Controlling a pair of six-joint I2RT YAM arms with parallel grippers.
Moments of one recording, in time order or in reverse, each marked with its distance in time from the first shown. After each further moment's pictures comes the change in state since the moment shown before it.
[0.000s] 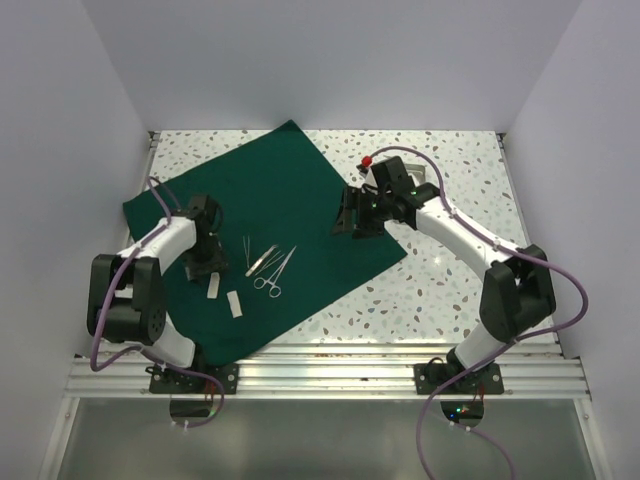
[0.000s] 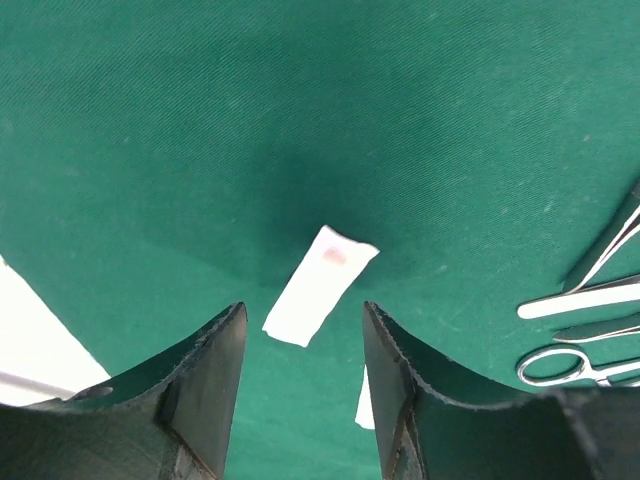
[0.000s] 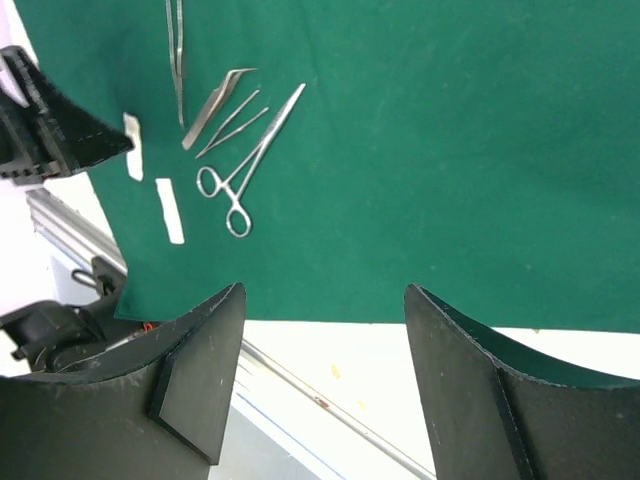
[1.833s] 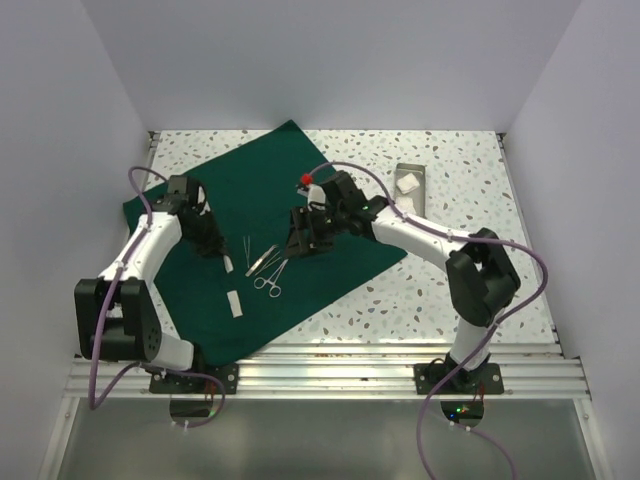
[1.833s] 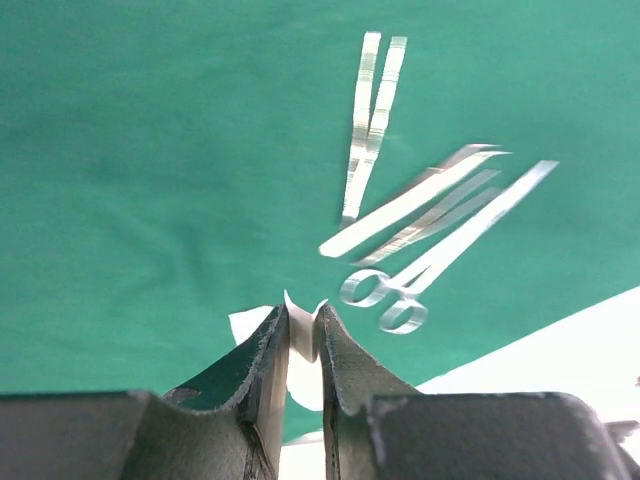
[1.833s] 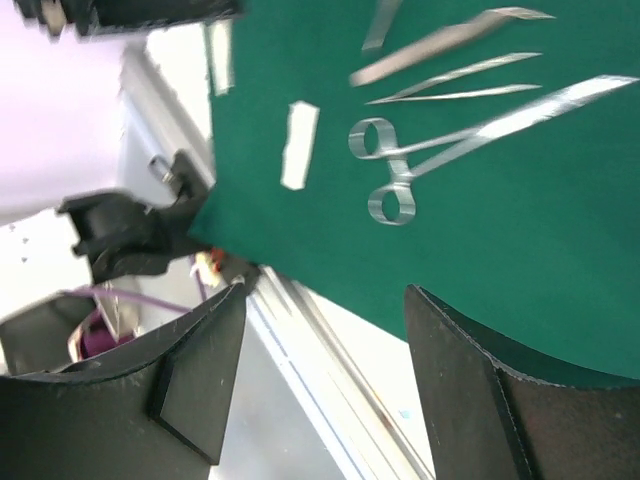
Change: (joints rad) left arm 0.059 -0.098 0.113 0.009 0.320 0.062; right arm 0.196 0.164 0.057 0.194 -0.233 0.012
